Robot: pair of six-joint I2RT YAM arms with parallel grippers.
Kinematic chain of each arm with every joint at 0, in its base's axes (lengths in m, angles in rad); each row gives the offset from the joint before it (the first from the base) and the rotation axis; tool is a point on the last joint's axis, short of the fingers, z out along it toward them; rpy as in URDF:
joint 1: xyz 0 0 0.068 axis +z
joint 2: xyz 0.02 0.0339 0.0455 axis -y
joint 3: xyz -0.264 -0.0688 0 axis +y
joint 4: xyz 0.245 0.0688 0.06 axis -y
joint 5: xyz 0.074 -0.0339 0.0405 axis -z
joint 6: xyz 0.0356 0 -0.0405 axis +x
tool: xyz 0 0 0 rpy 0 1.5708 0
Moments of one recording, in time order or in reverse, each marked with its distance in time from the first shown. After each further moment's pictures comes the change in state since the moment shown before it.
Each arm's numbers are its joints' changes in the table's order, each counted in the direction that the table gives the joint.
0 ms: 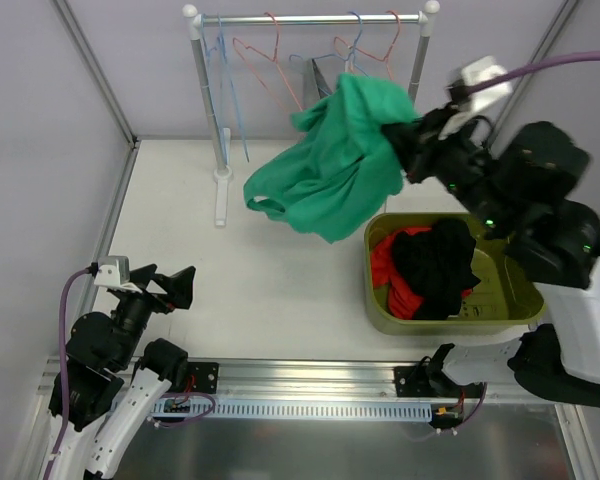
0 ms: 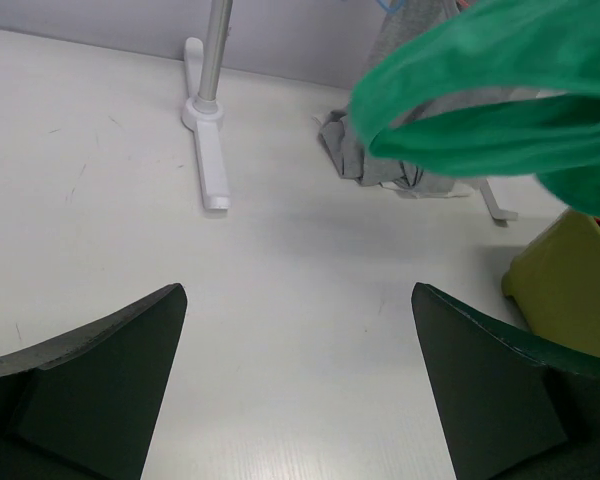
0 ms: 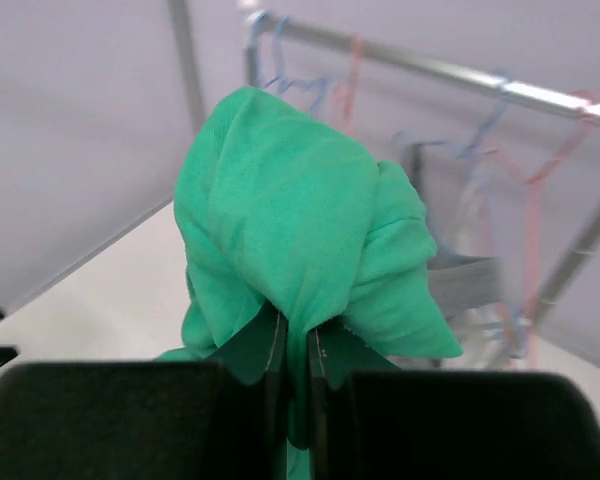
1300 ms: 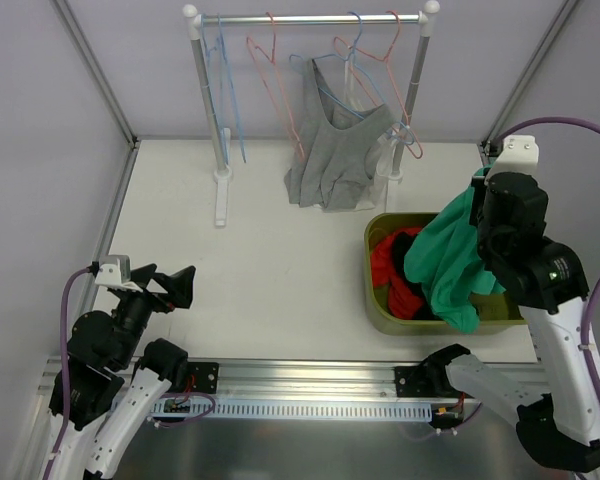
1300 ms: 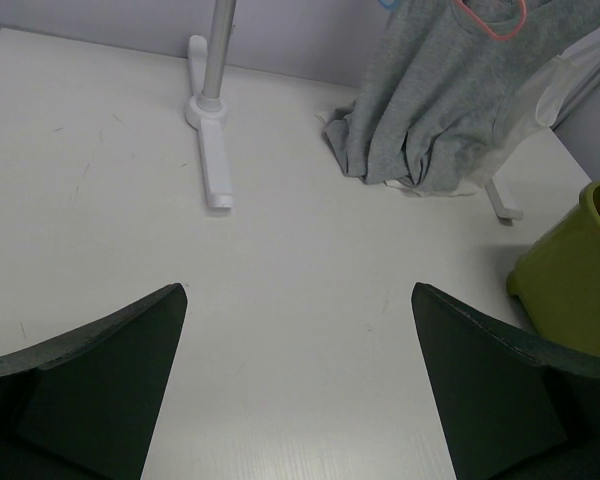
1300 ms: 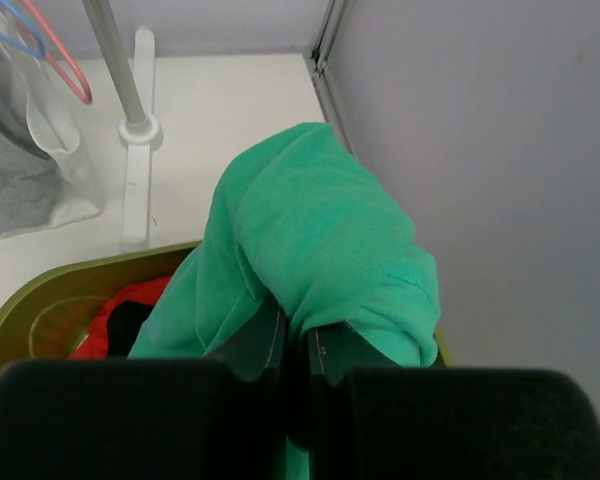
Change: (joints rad) left arm 0.000 -0.007 0.000 -0.001 -0.006 0.004; right arm -0.483 0.341 0.576 -0.143 0.470 0.016
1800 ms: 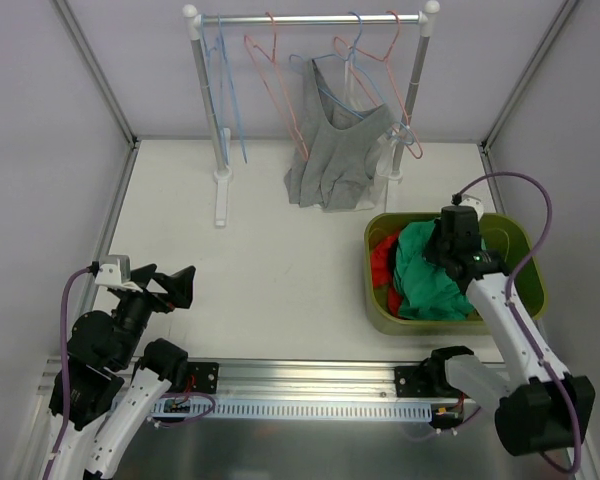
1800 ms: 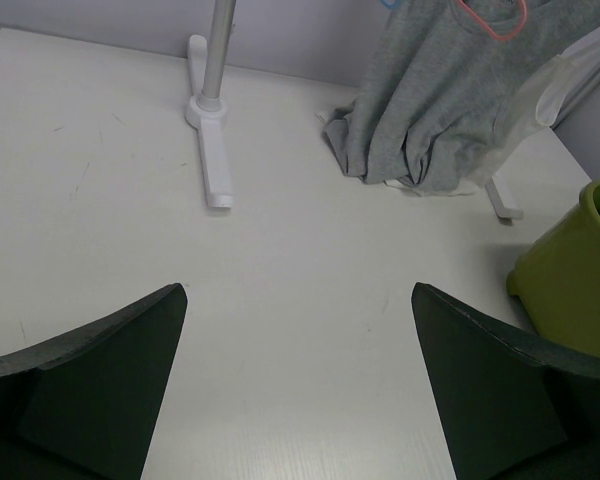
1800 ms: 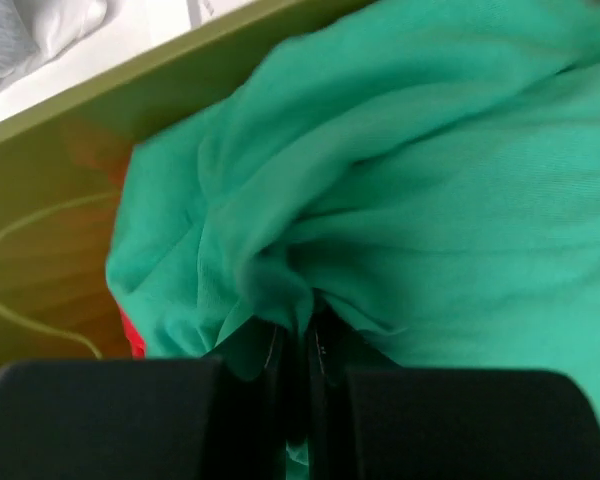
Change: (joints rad) left arm 0.000 0.000 0.000 0.000 0.000 0.000; right arm -0.262 -0.014 0.695 0.287 -0.484 0.423
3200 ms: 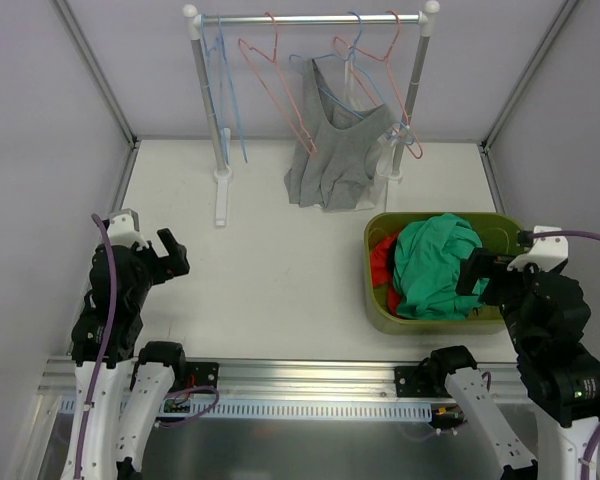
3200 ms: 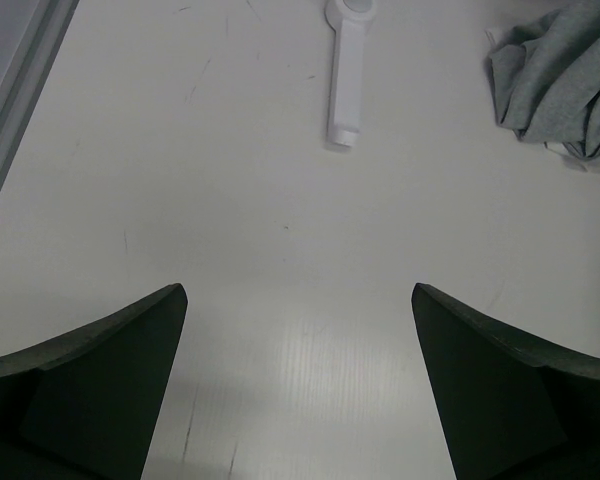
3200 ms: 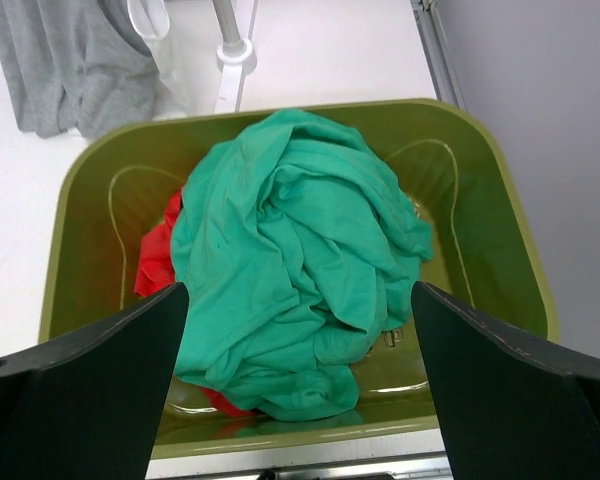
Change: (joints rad) left arm 0.404 -0.434 -0.124 -0.052 0.150 0.032; right arm 0.024 0.507 -0.385 -0.430 0.010 -0.313
